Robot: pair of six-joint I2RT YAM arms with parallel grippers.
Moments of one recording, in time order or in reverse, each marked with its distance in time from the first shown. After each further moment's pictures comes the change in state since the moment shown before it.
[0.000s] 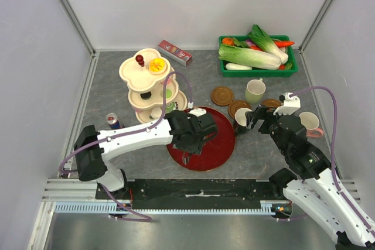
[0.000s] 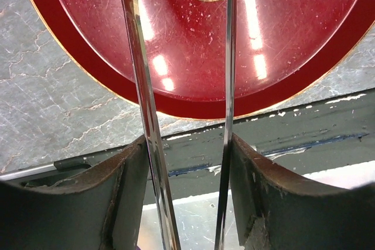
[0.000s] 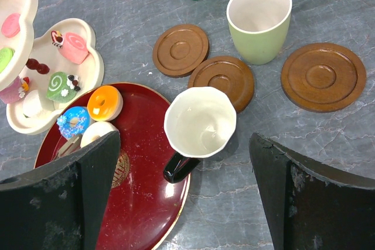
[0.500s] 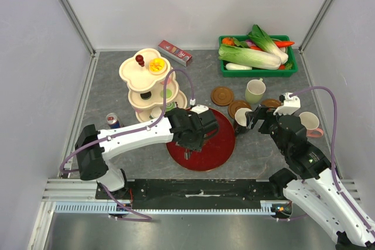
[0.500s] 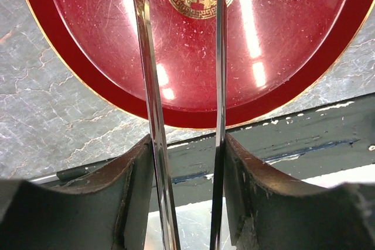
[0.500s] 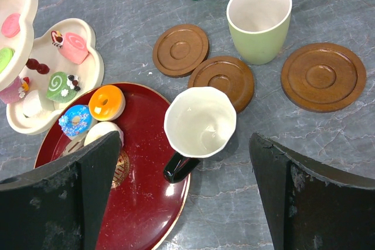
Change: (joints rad) left arm 0.010 0.021 0.034 0.016 -0.013 0.035; right arm 0.000 0.000 0.000 0.000 0.000 0.000
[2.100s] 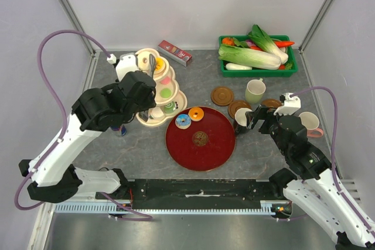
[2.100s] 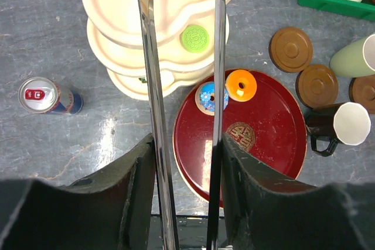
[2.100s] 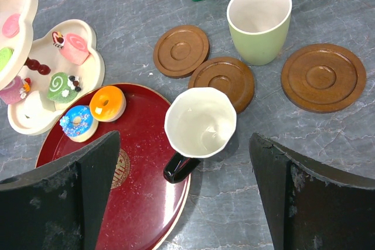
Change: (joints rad) left arm 0.250 -0.346 0.393 -0.258 -0.419 0.001; right arm 0.000 -0.005 0.000 0.000 0.000 0.000
